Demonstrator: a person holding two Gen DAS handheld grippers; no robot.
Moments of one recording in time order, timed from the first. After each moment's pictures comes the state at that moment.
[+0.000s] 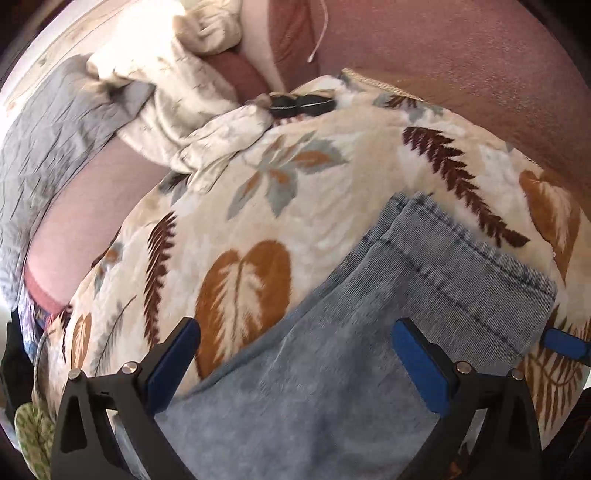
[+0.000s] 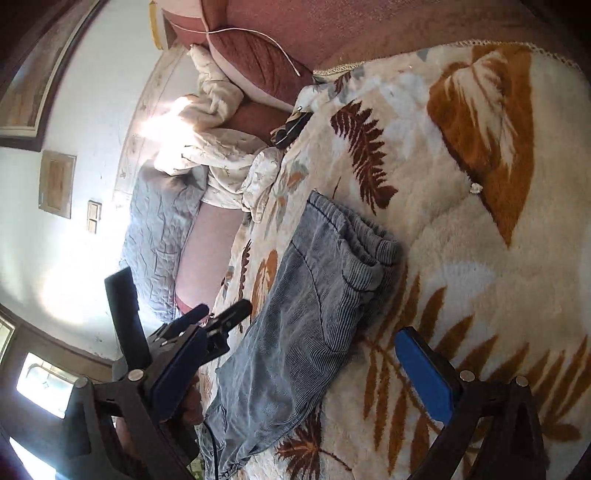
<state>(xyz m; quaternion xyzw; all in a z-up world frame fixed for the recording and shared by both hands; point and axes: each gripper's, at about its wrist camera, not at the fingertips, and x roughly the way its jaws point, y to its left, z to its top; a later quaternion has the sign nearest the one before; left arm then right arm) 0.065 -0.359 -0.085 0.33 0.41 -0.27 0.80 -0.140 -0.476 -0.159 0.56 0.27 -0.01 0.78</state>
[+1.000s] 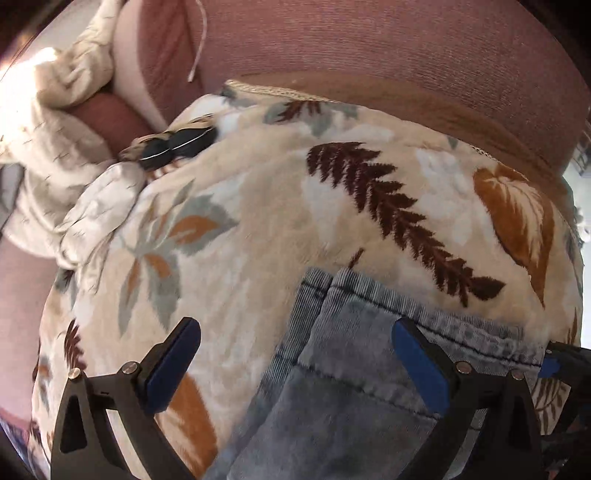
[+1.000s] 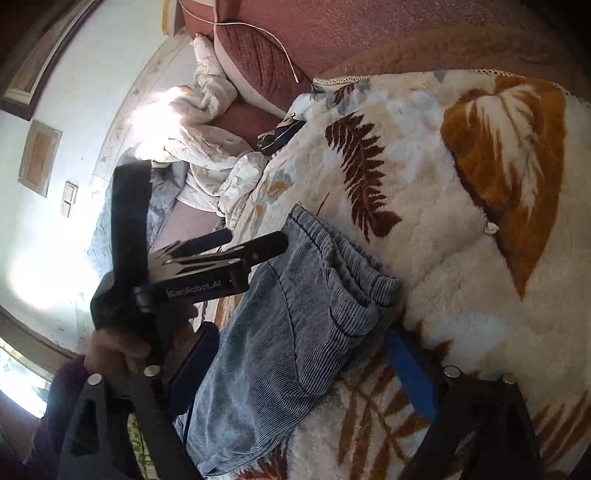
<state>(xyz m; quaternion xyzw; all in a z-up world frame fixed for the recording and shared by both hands) 0.096 -0.457 -0.118 0.36 0.41 -0.44 0.71 -0.113 -0.478 -0.163 0.49 0.29 -0.06 0.82</state>
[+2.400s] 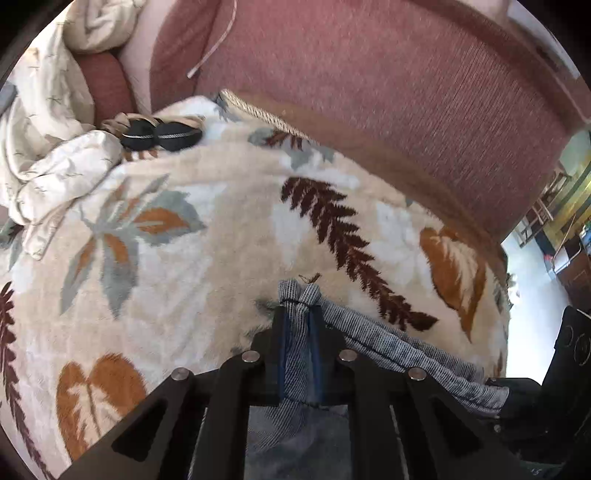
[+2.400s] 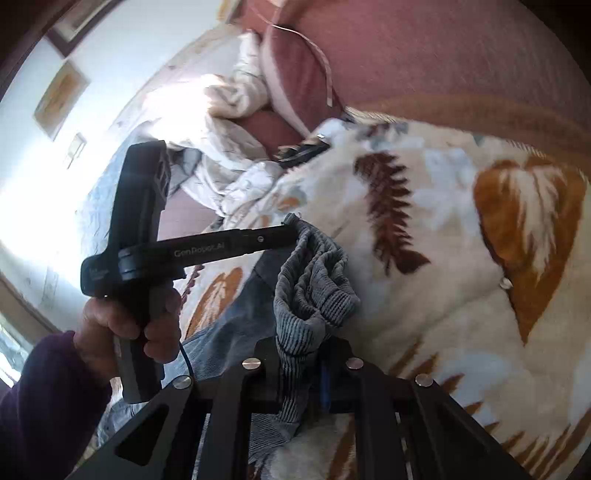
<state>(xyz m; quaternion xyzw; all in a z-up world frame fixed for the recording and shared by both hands) 0.119 -0.408 -0.099 0.18 0.45 -0.53 0.69 -0.103 -0.450 -0.142 0.37 0.28 -0.09 0.88</state>
